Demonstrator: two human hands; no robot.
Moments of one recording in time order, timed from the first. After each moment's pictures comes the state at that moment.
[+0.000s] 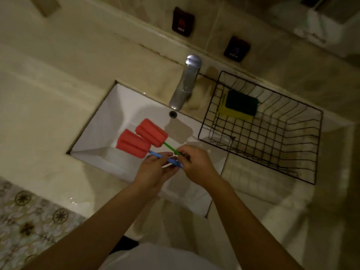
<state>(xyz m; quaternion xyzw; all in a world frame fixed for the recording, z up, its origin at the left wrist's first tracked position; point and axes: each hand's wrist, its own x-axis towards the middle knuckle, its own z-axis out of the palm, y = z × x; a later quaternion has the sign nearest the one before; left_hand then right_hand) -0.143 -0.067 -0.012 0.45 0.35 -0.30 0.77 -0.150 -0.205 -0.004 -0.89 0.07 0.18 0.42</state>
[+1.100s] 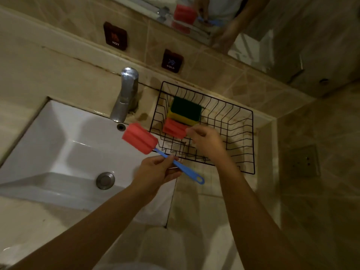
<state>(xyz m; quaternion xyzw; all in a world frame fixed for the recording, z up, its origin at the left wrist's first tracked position) -0.145 -0.174 0.029 0.48 0.17 -0.42 0.75 -0.128 -0.362 0.032 -0.87 0.24 0.06 0.42</state>
